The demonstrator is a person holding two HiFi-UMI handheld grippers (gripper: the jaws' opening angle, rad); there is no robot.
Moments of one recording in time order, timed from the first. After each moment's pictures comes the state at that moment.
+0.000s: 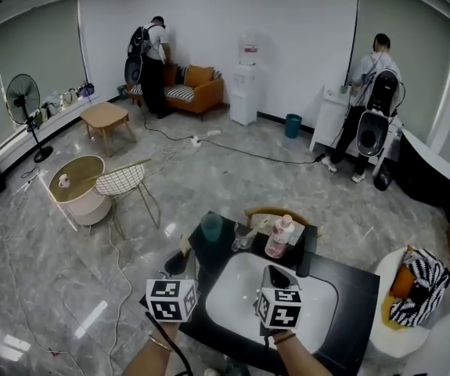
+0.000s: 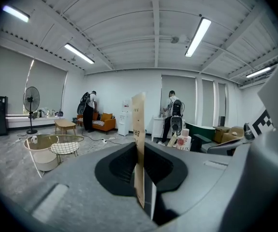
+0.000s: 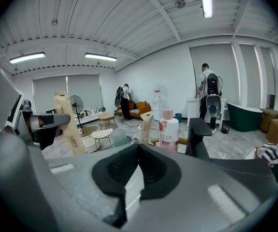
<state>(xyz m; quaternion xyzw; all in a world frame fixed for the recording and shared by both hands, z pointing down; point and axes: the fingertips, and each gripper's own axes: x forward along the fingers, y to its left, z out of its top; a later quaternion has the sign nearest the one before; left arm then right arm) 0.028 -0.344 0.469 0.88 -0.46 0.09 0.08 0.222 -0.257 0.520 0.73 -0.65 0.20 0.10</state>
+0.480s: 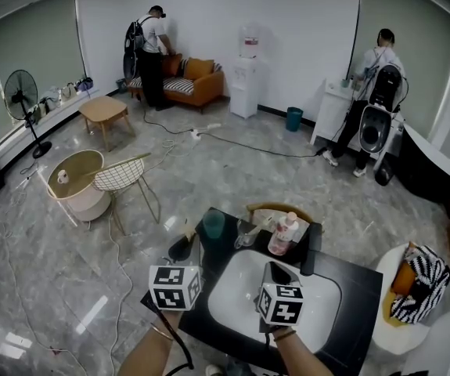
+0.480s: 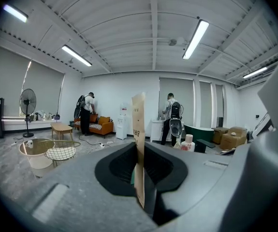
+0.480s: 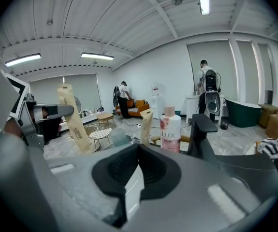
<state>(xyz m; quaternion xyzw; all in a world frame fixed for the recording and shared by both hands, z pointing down) 0.042 -0.374 0.452 0.89 -0.45 0.07 0.06 0.220 -0.271 0.529 0.73 -0.64 0.22 0.10</state>
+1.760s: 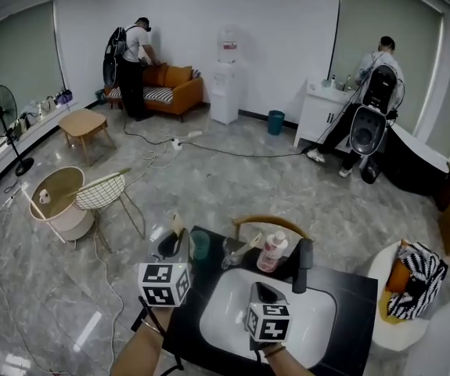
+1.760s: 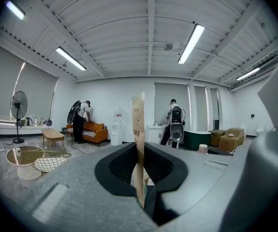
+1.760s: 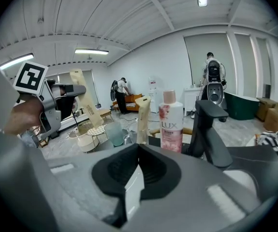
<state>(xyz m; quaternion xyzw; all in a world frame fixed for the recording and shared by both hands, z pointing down) 0.080 -0.452 0.437 0.91 -0.42 0.04 0.04 0.224 -0.292 0.564 0.73 -0.63 0.26 0.11</state>
